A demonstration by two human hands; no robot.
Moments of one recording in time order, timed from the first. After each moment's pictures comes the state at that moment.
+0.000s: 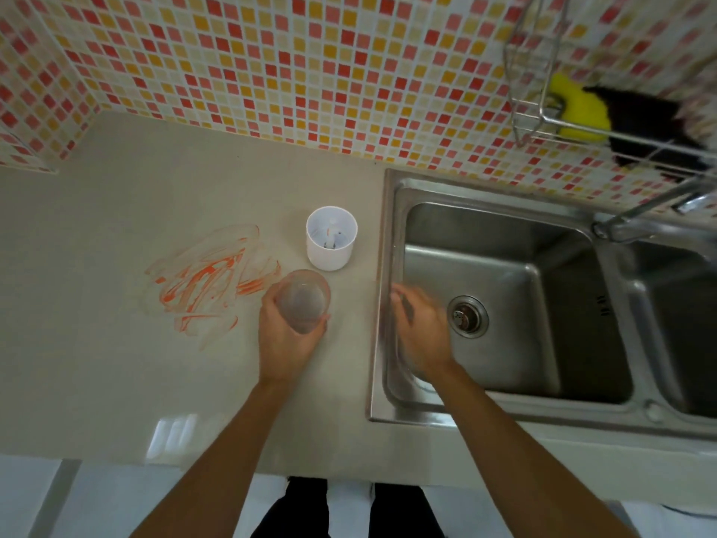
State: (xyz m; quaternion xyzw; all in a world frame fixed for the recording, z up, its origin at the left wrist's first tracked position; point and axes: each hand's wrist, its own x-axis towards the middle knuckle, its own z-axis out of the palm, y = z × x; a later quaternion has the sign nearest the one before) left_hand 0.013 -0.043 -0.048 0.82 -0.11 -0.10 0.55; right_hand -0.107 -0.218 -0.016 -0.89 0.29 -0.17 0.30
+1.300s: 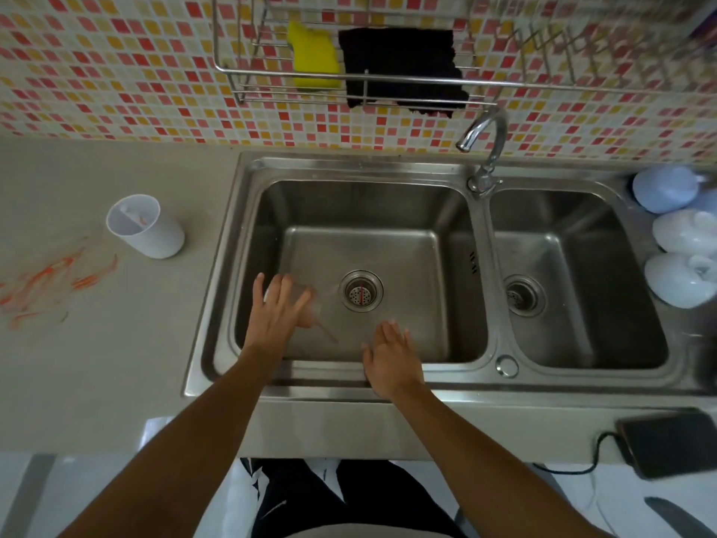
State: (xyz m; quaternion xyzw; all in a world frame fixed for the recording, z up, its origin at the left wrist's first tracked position) left_hand -0.157 -0.245 -0.044 0.85 -0.48 0.01 -0.21; right_hand -0.337 -0.371 -0.079 -0.93 0.31 0.13 0.18
